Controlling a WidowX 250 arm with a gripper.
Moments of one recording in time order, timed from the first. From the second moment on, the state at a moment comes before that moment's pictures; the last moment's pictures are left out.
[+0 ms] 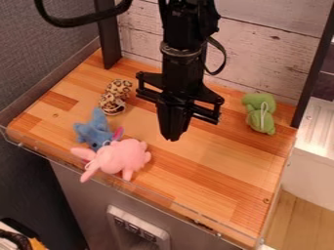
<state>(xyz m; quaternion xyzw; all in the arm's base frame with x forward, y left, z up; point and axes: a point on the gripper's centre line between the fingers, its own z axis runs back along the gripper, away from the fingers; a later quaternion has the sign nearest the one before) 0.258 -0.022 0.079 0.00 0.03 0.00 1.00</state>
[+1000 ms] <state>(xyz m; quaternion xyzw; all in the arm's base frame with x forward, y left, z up) 0.360 -0.099 0.085 0.00 0.04 -0.28 0.96</state>
